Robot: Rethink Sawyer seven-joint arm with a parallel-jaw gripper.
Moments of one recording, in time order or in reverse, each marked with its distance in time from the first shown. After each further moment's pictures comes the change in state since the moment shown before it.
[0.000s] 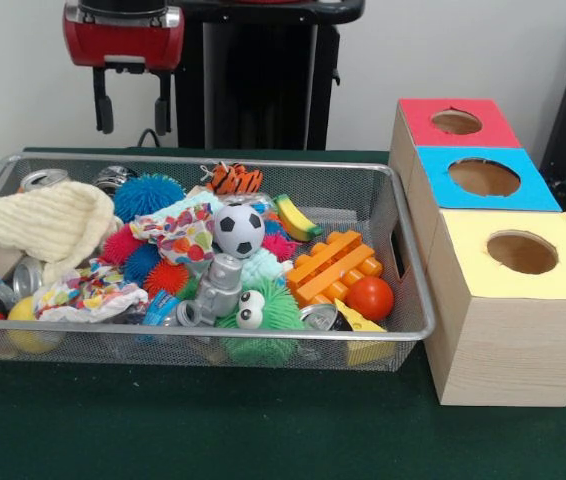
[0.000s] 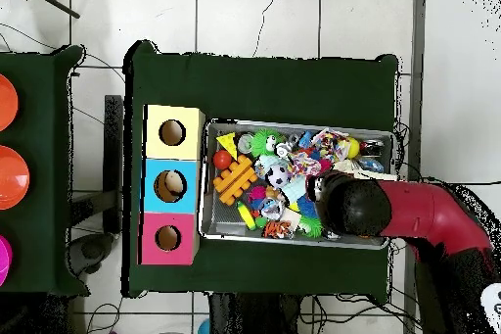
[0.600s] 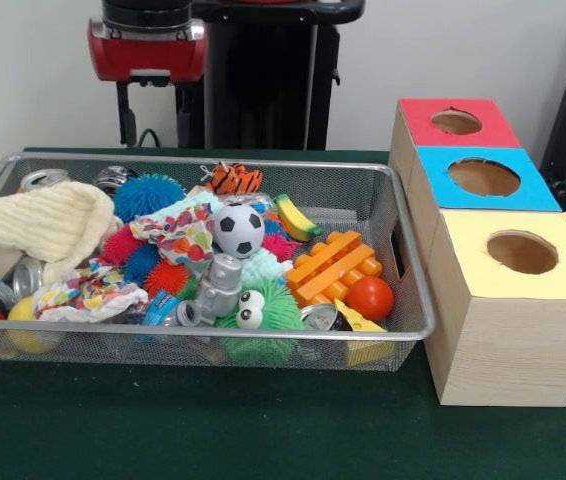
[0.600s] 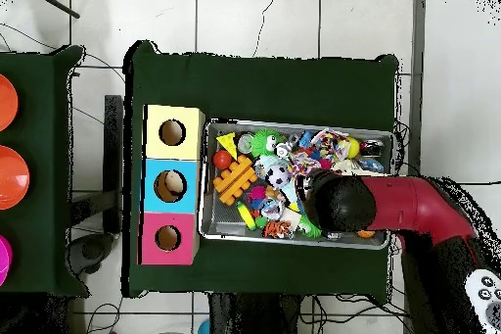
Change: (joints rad) arm 0.000 0.027 0.055 0.002 -0.045 0.000 -0.003
